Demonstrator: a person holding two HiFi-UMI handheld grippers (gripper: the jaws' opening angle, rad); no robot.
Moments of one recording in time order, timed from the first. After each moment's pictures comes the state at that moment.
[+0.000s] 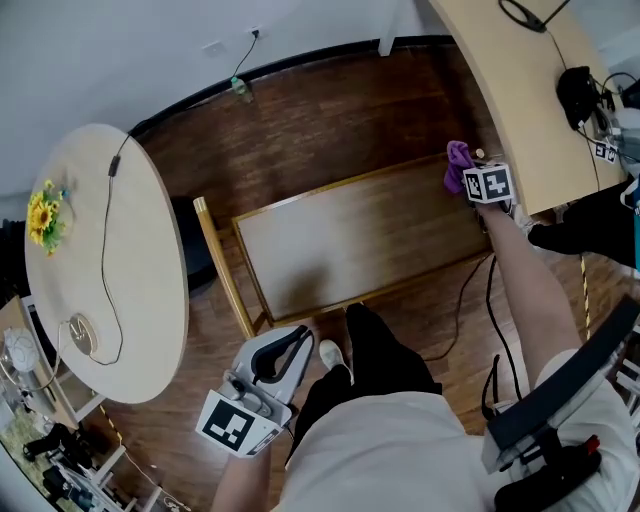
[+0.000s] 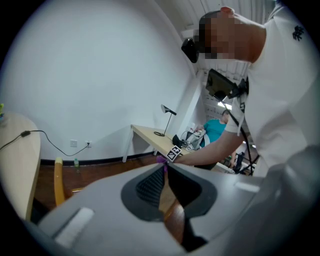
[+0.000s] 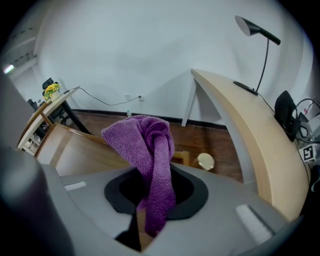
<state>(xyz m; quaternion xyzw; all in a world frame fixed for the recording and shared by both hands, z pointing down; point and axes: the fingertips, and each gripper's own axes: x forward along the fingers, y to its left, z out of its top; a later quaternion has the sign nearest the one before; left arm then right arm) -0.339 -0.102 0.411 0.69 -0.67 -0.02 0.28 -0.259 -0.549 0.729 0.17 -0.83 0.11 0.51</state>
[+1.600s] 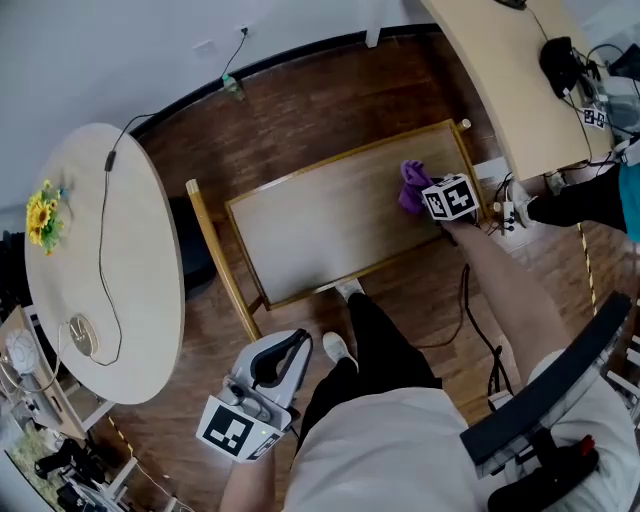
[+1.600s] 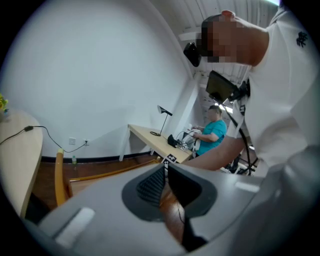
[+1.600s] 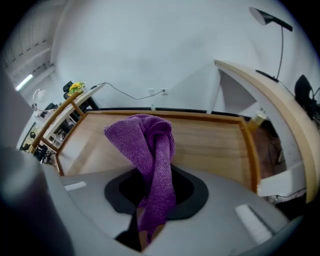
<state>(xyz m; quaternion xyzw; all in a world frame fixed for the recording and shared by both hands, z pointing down) -0.313 -0.054 0.404 0.69 -0.67 -0.04 0.27 -0.262 -0.382 0.755 0.07 -0.84 0.15 0.52</state>
